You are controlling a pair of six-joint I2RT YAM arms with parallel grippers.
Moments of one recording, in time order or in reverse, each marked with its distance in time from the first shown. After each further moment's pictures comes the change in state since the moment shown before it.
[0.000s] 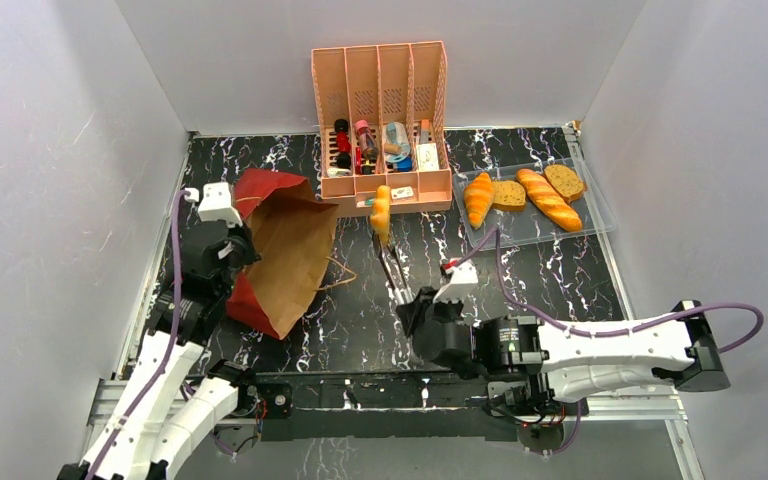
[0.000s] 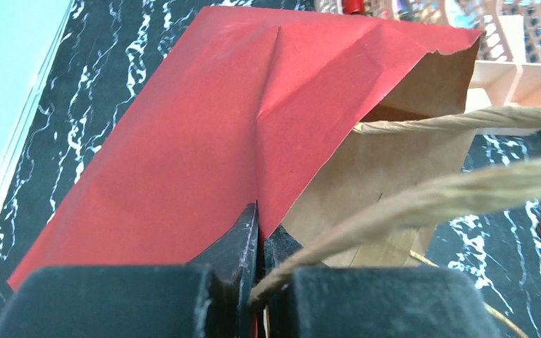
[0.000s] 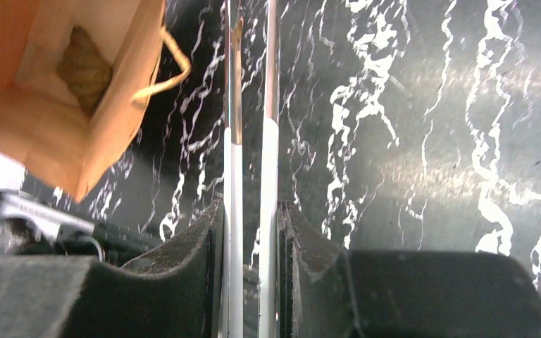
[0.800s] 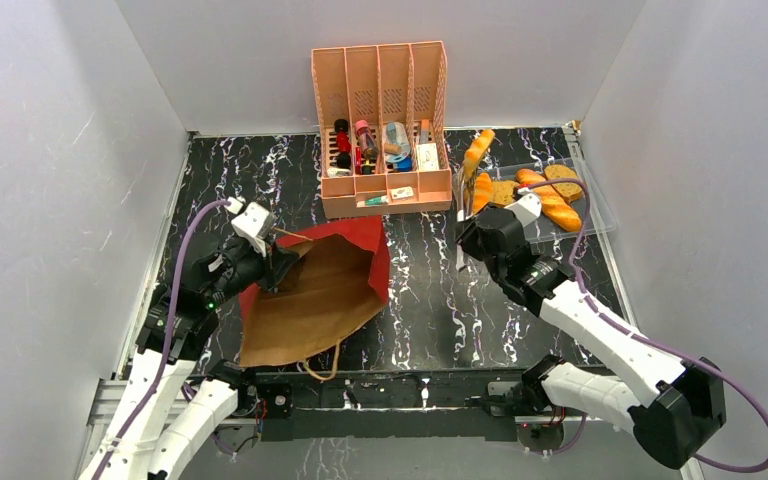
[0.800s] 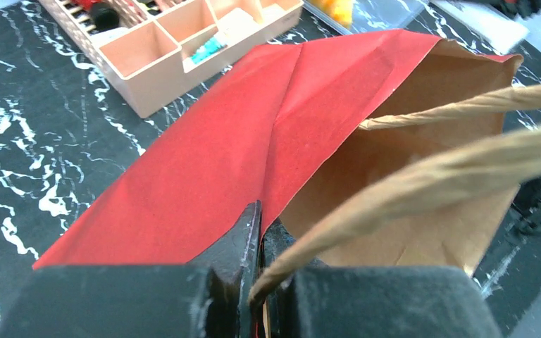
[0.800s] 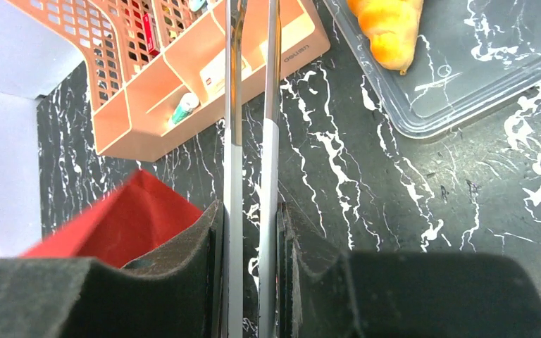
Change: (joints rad) left arm 0.000 -0.100 0.014 -0.064 0.718 0.220; right arm -0.923 -0.008 -0.030 0.253 -0.448 -0.217
